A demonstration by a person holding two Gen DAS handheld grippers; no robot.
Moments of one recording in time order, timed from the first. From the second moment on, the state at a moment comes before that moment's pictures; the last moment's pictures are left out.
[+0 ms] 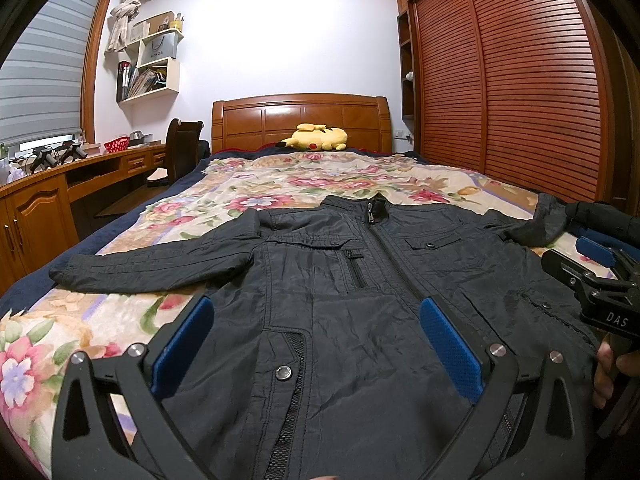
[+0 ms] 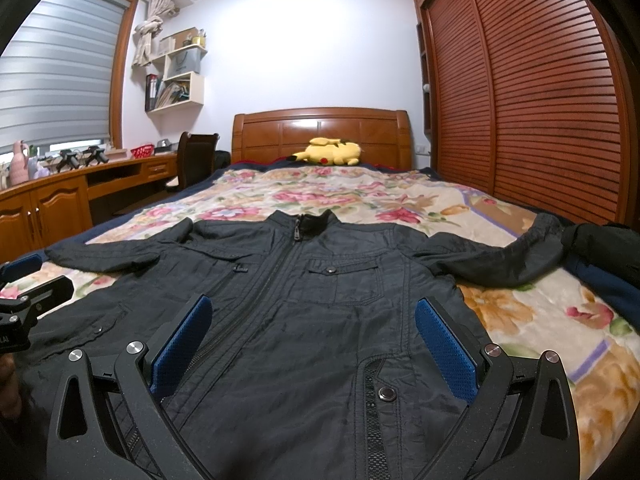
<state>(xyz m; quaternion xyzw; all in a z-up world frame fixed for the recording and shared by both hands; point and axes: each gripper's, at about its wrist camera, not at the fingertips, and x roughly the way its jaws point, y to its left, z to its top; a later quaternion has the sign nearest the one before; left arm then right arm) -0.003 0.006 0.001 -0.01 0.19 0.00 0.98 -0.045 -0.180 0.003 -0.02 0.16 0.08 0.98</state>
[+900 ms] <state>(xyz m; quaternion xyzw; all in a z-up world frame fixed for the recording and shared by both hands) -0.006 0.050 0.022 -0.02 0.20 0.02 0.98 -0.059 -0.138 0.019 -0.04 0.17 0.11 0.98</state>
